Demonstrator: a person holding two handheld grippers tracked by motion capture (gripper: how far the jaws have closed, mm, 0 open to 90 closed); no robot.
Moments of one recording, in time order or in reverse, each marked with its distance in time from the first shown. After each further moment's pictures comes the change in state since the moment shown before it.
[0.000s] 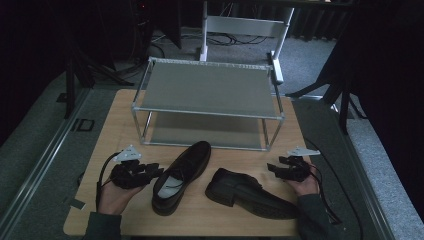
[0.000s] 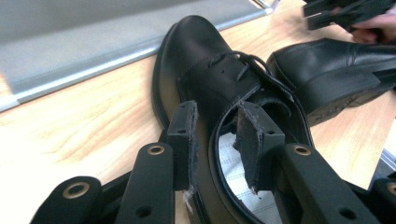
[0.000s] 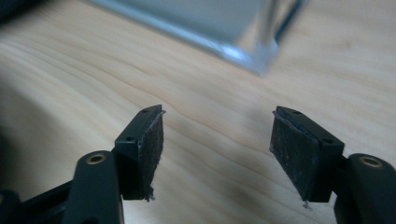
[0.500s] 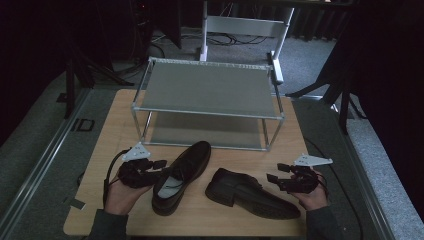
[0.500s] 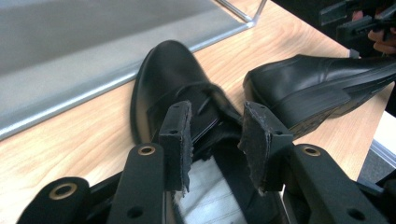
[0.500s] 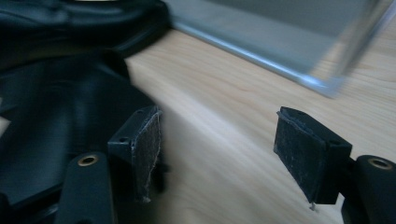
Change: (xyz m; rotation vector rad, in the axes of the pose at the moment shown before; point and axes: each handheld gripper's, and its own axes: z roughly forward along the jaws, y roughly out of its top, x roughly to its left) left arm -0.031 0.025 0.003 -0.017 -0.012 0.056; right arm 0.039 0.004 -0.051 -0.052 0.184 -0.042
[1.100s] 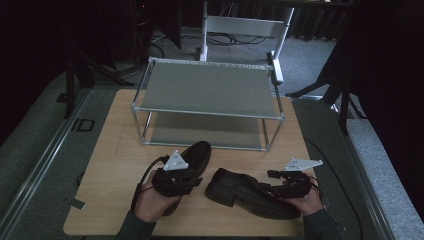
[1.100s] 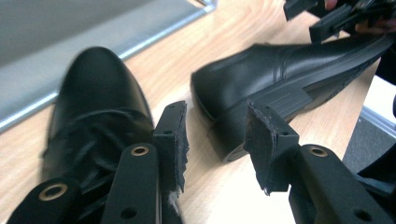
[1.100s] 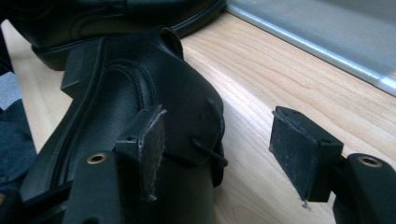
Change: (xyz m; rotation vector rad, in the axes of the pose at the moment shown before) left arm -0.064 0.014 0.052 0.094 -0.029 0.113; right arm 0.020 0.001 0.008 0.062 0.127 -0.069
